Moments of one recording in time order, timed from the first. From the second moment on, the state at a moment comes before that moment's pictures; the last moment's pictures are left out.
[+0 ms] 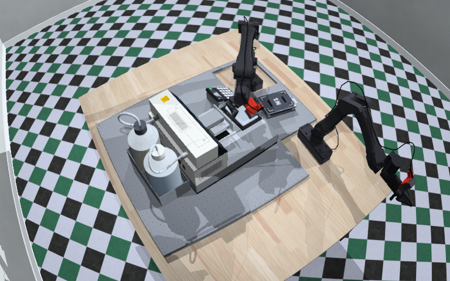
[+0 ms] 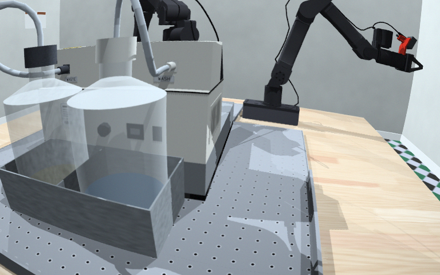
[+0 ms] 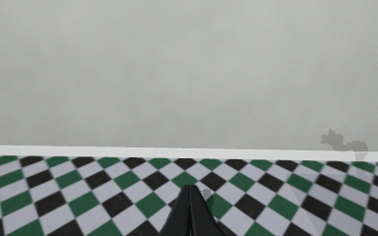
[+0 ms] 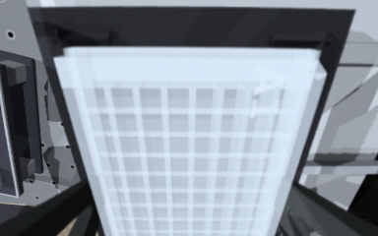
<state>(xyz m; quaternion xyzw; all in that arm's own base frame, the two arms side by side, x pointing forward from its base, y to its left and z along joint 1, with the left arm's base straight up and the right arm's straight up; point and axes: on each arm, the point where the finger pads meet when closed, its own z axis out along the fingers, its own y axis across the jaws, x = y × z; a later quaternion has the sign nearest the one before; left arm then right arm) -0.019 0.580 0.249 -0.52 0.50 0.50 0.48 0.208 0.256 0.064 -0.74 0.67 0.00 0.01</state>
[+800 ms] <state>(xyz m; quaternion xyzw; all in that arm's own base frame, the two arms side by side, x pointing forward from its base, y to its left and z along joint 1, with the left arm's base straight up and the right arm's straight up) -0.019 0.580 0.249 -0.52 0.50 0.50 0.48 0.208 0.257 0.084 -0.74 0.67 0.00 0.01</state>
